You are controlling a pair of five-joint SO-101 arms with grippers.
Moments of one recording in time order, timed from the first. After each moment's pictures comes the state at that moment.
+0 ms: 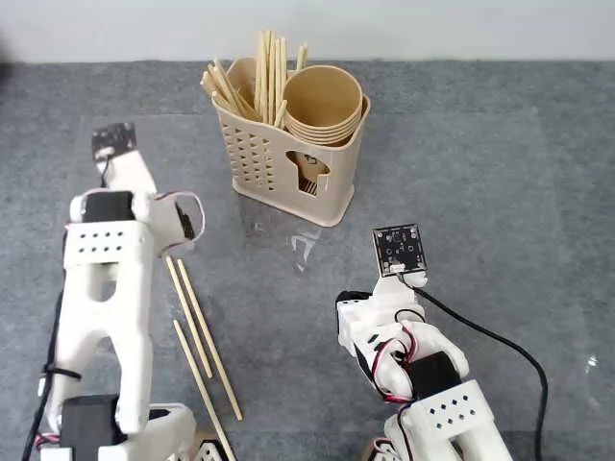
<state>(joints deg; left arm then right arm) -7.4 -13.4 25.3 78.4 24.9 -24.2 -72.1 80.2 49.0 -13.8</state>
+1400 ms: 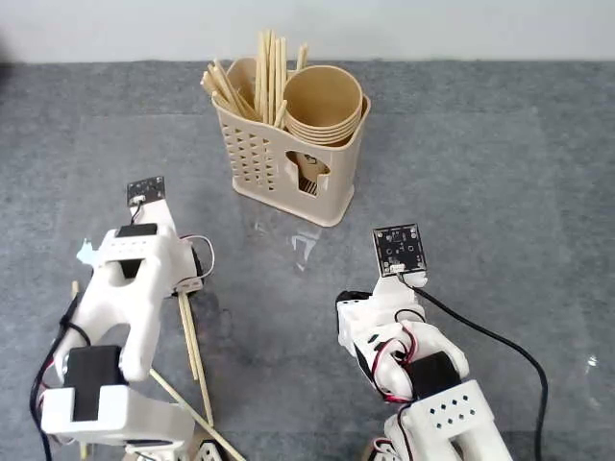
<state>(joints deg) -8.4 3.0 39.6 58.8 20.7 -24.2 -72.1 80.2 49.0 -13.8</state>
